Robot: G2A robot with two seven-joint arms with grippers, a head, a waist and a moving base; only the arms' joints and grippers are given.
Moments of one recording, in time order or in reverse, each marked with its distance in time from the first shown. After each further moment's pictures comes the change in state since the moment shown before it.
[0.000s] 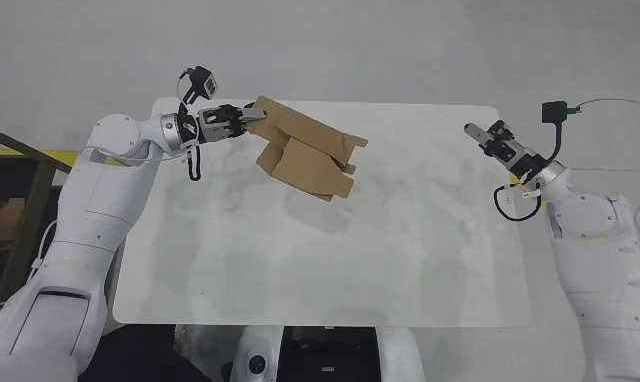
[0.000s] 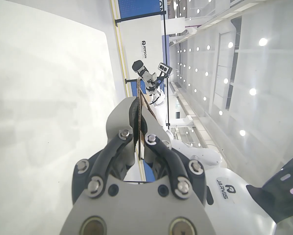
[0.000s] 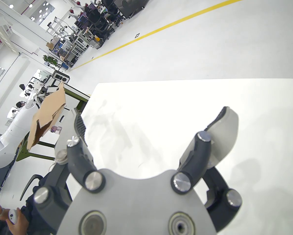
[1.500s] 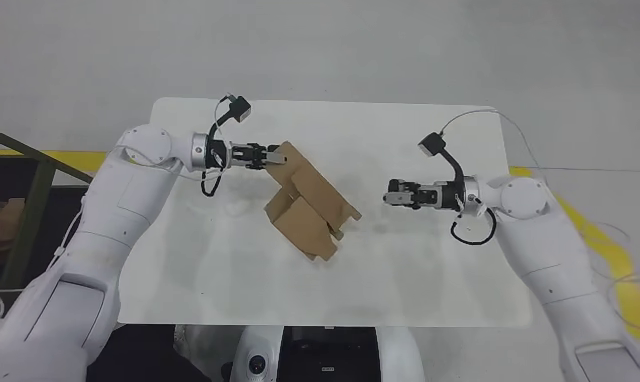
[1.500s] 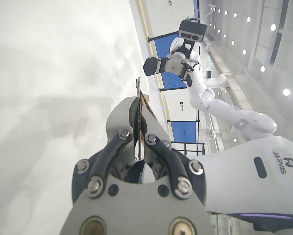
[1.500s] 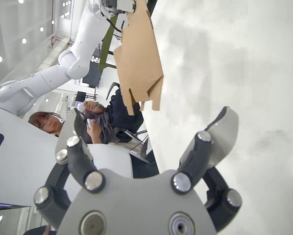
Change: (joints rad) left arm -0.068 -0.051 0.167 0.116 0.164 -0.250 -0.181; right arm 0.194 -0.043 -0.436 0.116 0.590 0.001 0.698
